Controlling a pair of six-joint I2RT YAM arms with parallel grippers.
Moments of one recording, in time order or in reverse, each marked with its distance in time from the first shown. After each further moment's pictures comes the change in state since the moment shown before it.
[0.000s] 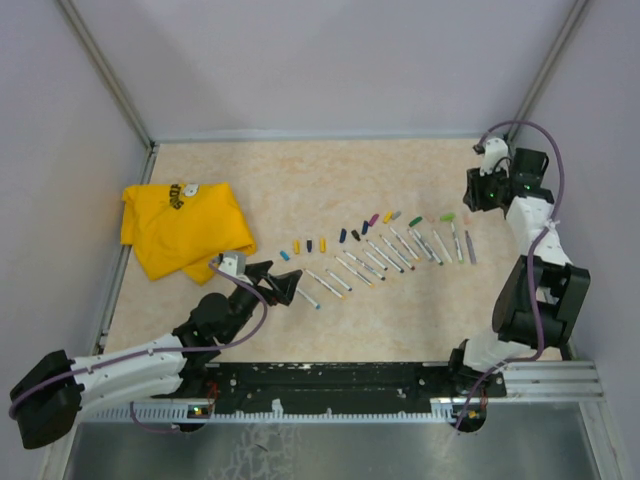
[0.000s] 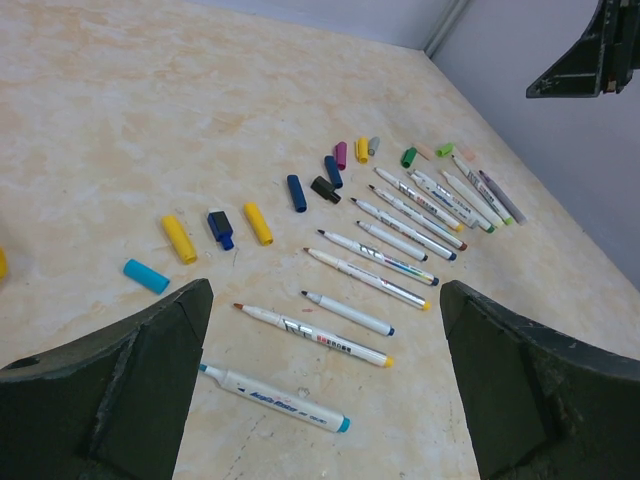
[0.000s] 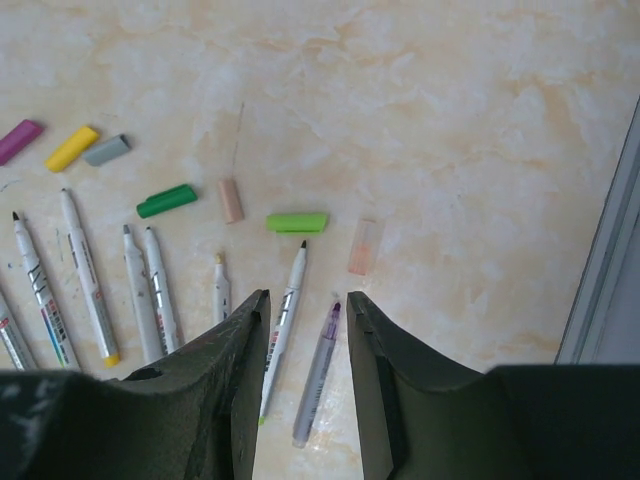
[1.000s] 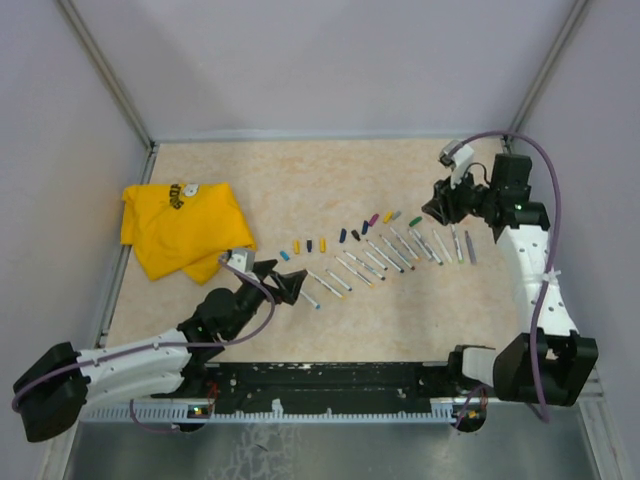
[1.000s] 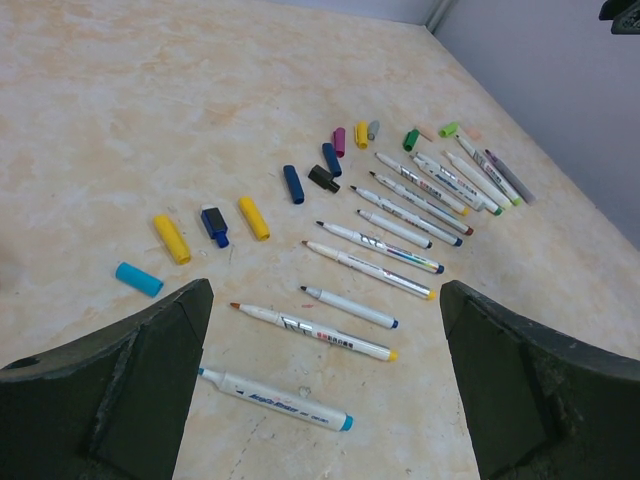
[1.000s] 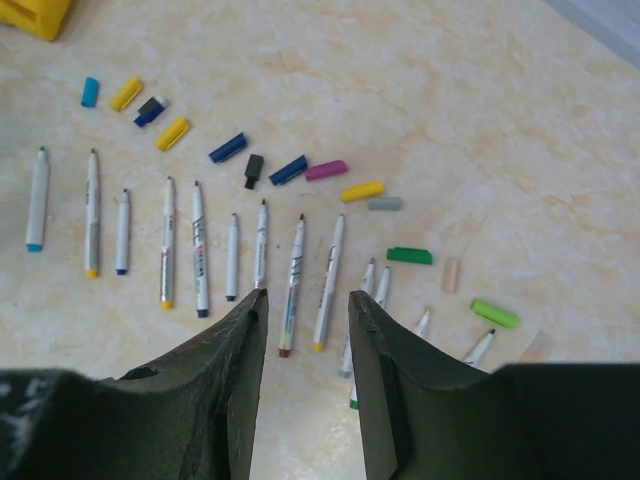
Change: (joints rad) left arm 0.000 0.072 0.041 -0.004 0.018 0.032; right arm 0.173 -0.335 -0.040 -0.206 -0.315 -0.082
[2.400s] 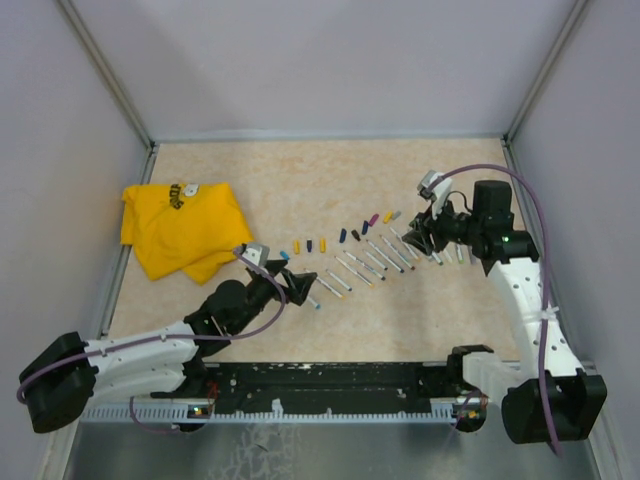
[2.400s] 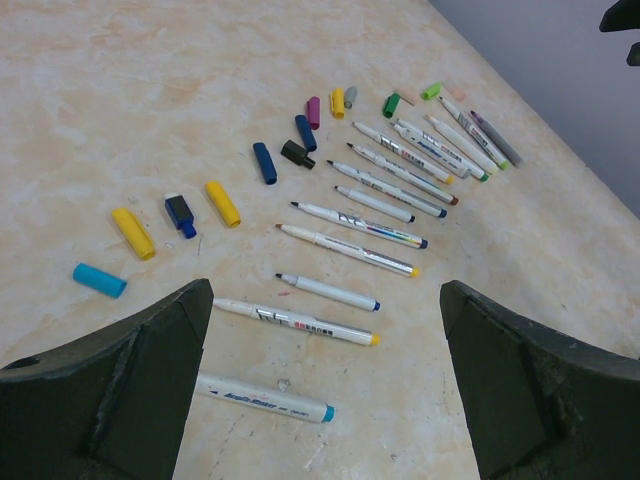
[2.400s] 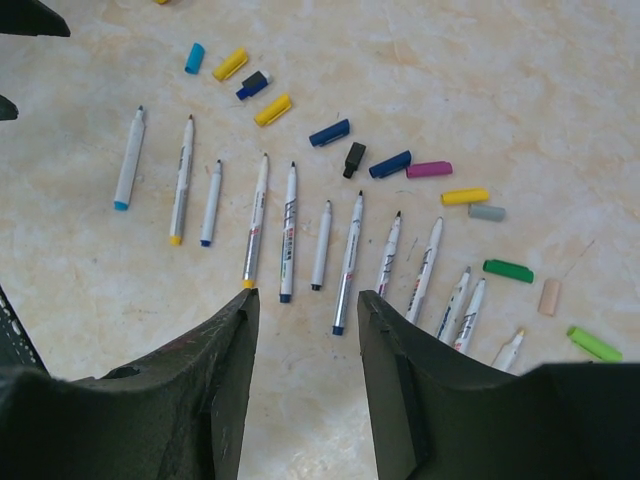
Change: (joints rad) left arm 0.000 0.096 0.080 -0.053 0.079 0.000; right arm 0.163 -0.198 -0.190 0.000 -0.031 0.009
